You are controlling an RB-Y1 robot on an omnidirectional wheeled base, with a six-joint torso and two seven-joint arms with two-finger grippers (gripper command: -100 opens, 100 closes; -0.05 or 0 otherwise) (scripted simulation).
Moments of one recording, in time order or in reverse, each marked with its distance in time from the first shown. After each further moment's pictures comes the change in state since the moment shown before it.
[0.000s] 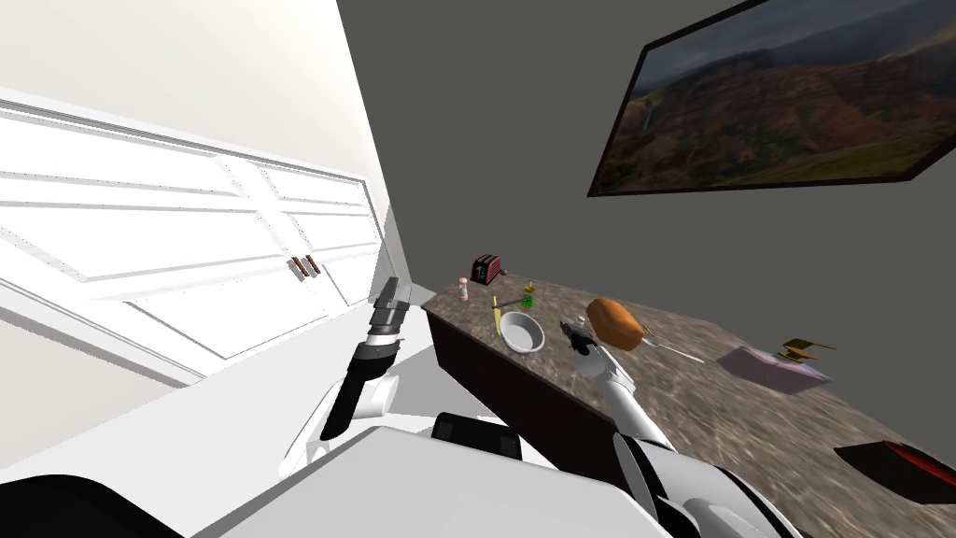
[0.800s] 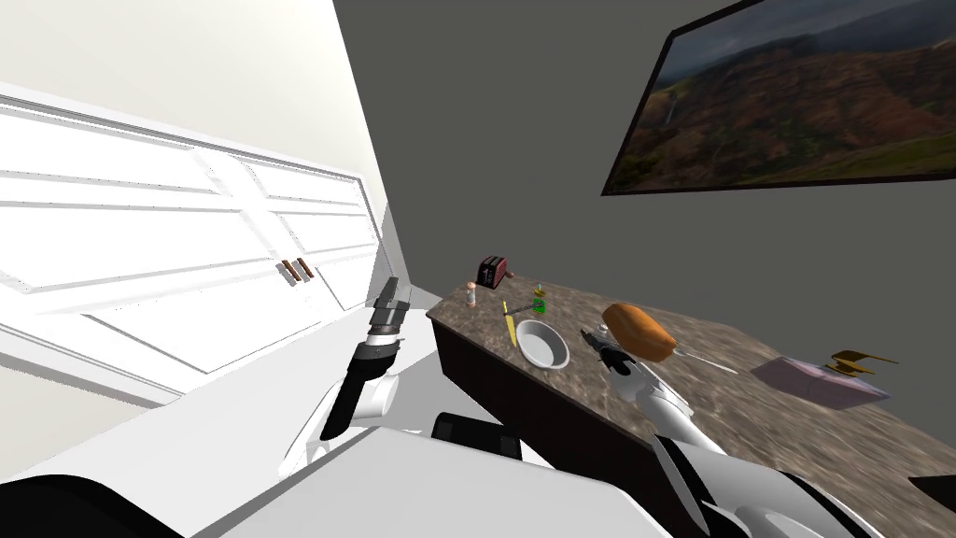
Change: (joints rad) left arm 0.000 0.000 0.000 0.000 0.000 0.000 0.000; right arm -0.022 -0.210 0.058 0.290 -0.086 -0.277 -0.092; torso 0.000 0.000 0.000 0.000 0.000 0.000
